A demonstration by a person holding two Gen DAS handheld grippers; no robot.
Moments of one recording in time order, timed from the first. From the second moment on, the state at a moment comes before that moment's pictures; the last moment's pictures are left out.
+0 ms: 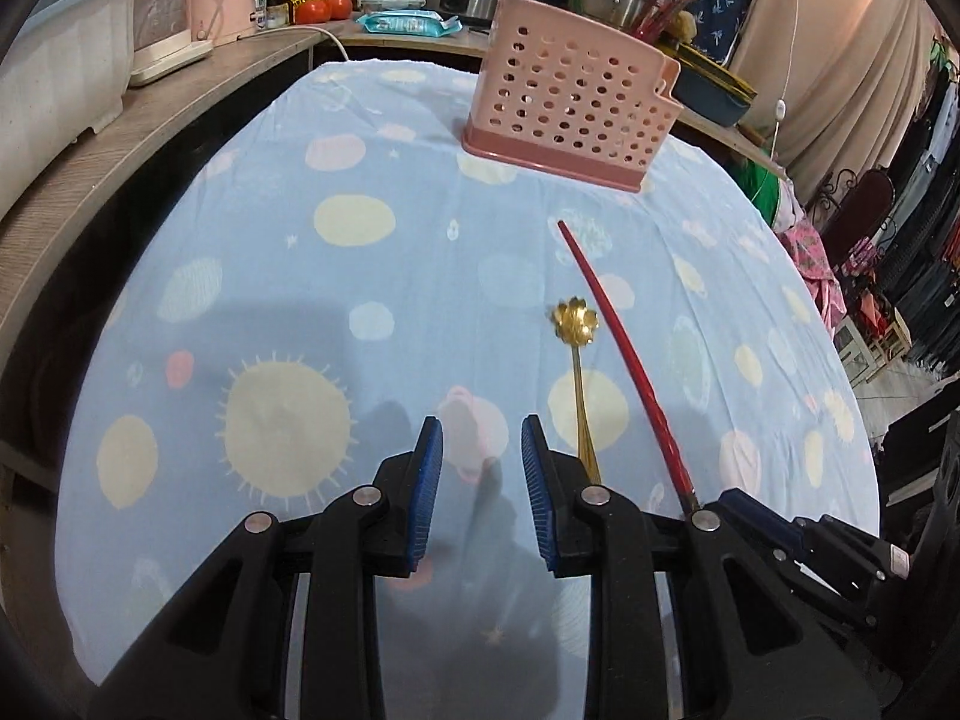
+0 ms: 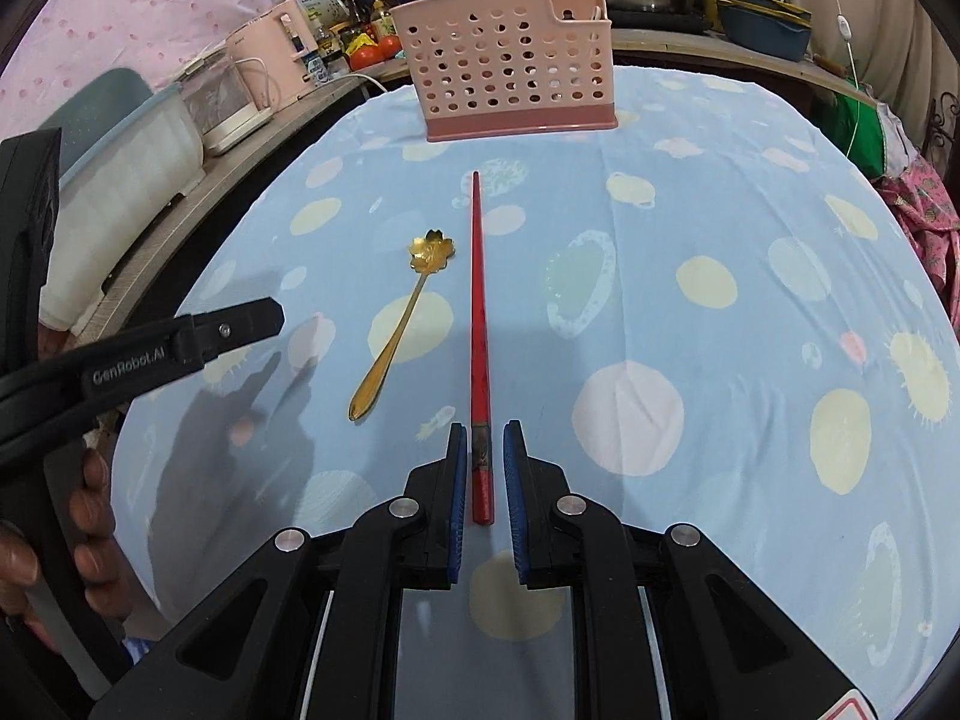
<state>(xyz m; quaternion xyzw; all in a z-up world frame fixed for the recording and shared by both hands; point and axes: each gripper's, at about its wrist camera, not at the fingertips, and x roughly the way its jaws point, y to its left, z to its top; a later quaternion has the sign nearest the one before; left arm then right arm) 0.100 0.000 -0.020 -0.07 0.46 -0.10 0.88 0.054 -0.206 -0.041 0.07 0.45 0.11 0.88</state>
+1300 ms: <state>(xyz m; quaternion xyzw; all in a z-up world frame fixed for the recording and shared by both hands) 0.098 -0.045 -0.047 -0.03 0.48 -0.15 0.86 0.052 -0.225 -0.052 0.09 0.46 0.09 0.88</state>
